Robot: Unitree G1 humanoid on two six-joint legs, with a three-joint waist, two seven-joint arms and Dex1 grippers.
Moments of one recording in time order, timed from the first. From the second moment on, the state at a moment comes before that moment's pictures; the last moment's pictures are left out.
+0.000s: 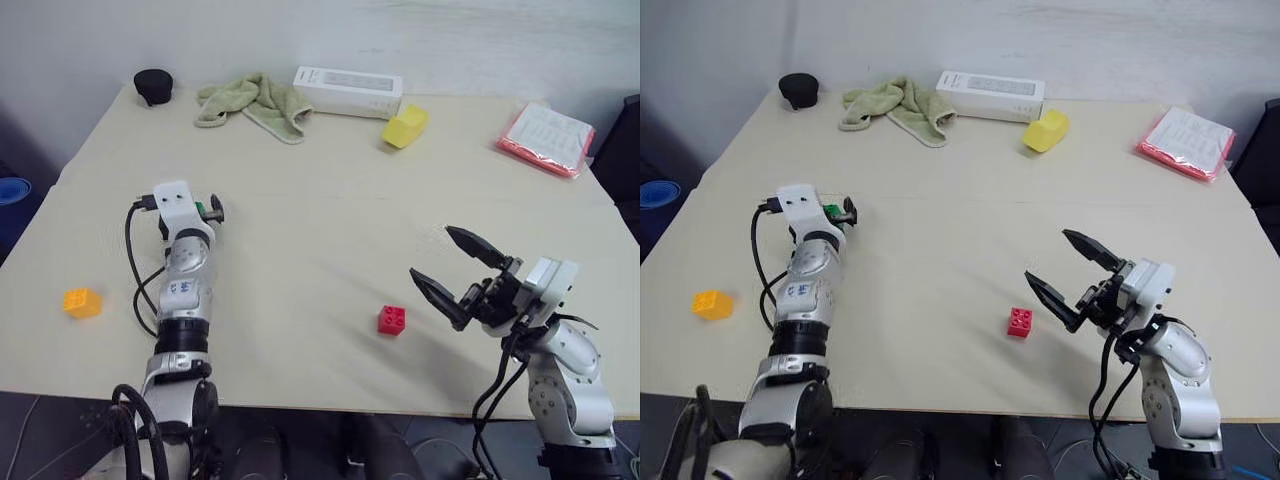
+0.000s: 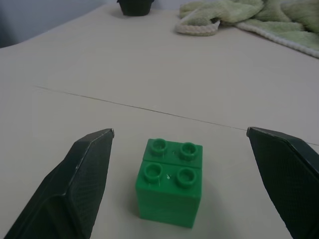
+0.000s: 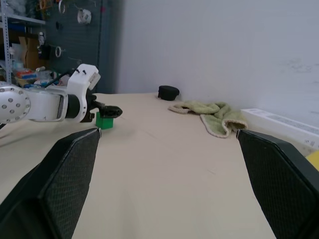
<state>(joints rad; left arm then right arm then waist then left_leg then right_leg) -0.73 0.20 0.30 0.50 -0.09 0.21 0.30 -0.02 -0.42 -0.19 -0.28 0.56 -0.11 0.88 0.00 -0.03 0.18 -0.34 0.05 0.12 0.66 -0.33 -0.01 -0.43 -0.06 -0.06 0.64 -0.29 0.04</state>
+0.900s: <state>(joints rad) -0.49 0.60 -0.10 -0.03 -0.44 0.29 -1.07 0.14 -0.67 -0.30 -0.29 0.59 -0.16 1.10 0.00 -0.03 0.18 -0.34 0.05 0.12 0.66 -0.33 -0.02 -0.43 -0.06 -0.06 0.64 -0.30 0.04</state>
